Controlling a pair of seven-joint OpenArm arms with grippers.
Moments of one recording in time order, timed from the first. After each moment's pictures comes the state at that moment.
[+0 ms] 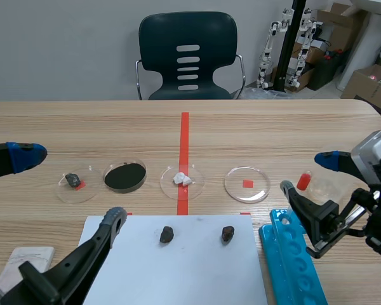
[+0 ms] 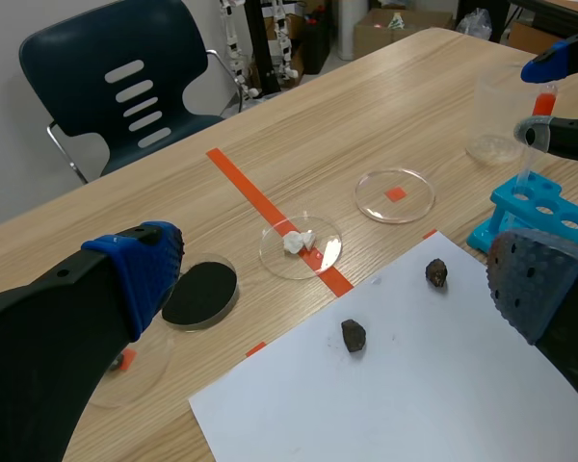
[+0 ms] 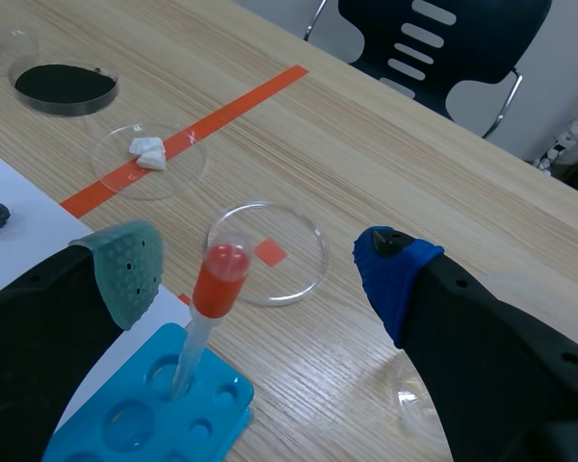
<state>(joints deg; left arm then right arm) 55.3 -43.1 8.3 126.9 -9.5 2.6 -19.7 -27.9 33.7 -3.9 92.9 5.1 18.3 23.8</state>
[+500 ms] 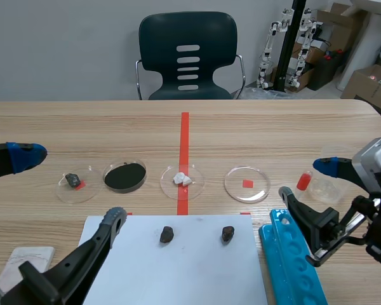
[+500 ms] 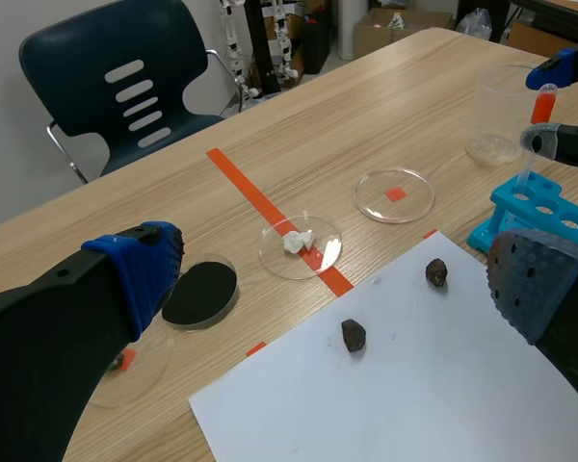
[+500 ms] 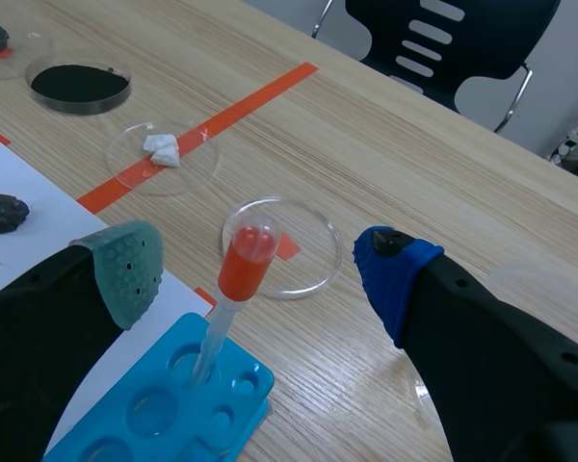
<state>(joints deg) 55.3 -43.1 8.3 126.9 -9.5 2.6 -19.7 -29.2 33.6 -4.0 92.9 5.4 18.3 24.9</state>
